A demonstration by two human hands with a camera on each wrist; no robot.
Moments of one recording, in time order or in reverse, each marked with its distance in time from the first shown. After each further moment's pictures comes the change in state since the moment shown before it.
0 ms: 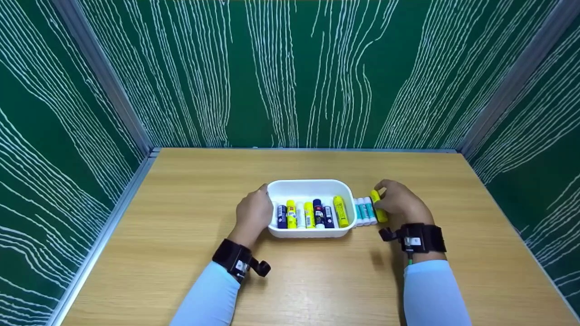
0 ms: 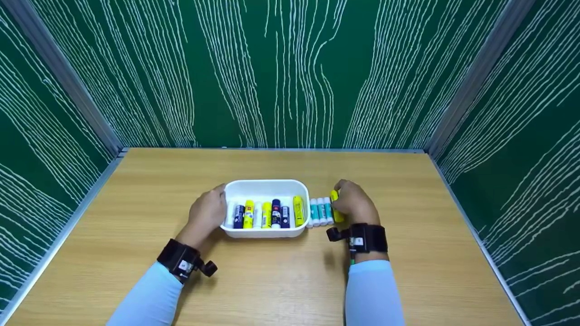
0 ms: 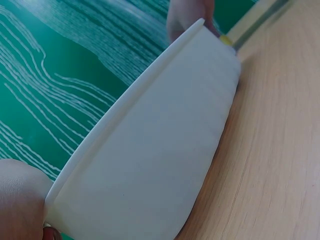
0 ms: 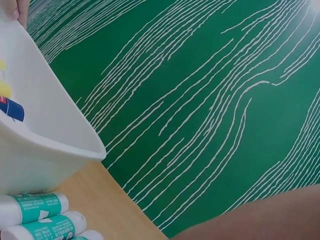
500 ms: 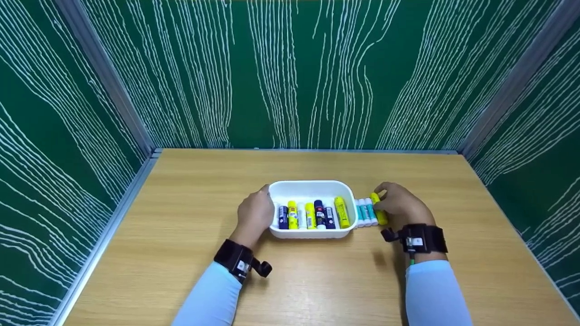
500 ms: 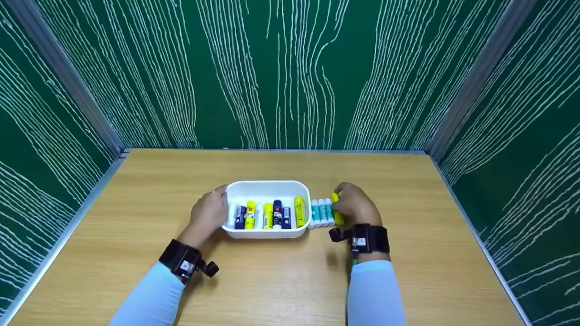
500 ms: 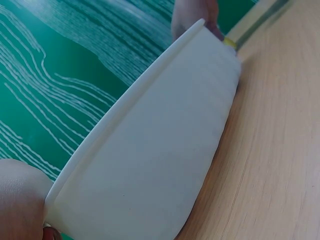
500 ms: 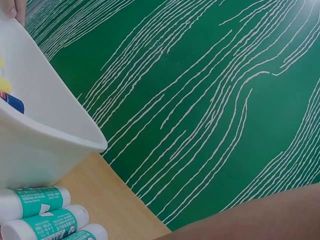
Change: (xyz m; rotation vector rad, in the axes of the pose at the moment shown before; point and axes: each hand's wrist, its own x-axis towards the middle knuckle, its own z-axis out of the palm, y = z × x) left_hand 0.000 0.000 0.002 -0.011 -0.012 -0.019; right_hand 0.002 0.008 0.002 0.155 -0.058 0.070
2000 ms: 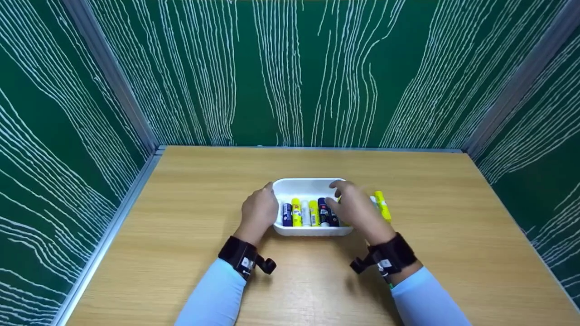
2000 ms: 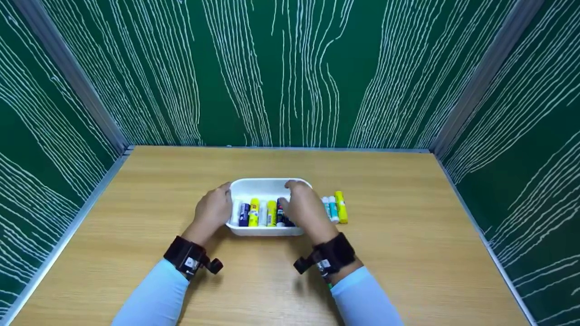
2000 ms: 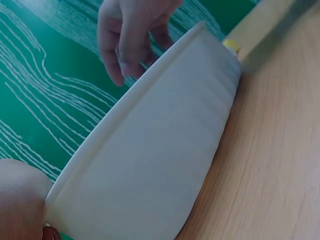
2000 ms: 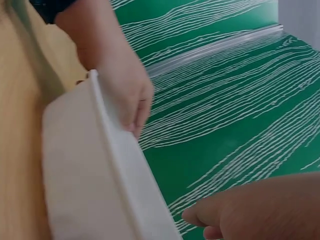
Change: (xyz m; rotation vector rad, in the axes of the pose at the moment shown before) left_hand -0.003 0.000 -0.003 -0.014 0.033 0.034; right_hand -0.036 -0.091 0.110 -0.305 0.328 -0.424
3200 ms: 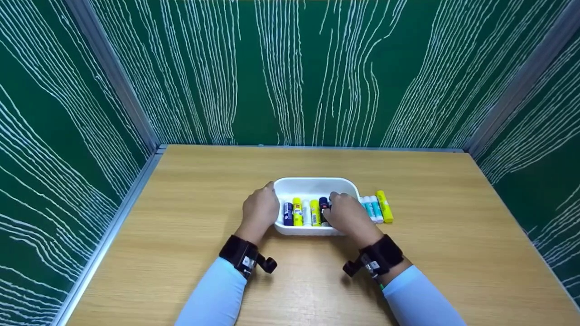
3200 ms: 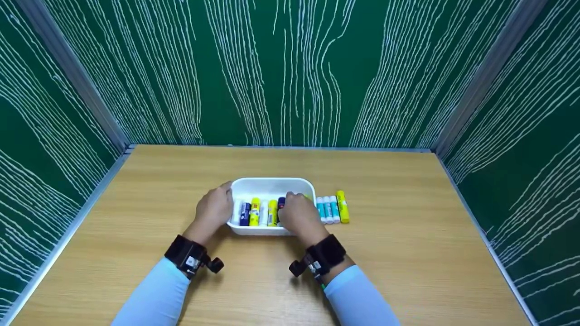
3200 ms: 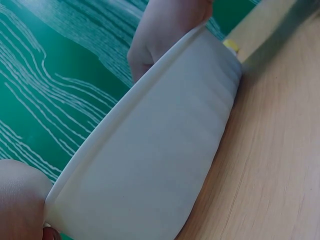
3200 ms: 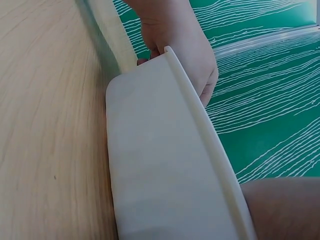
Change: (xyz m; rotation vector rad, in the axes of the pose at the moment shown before) left_hand 0.002 0.002 -0.001 0.035 -0.031 -0.033; right_hand 0.007 0.003 0.034 -0.224 -0.101 0.056
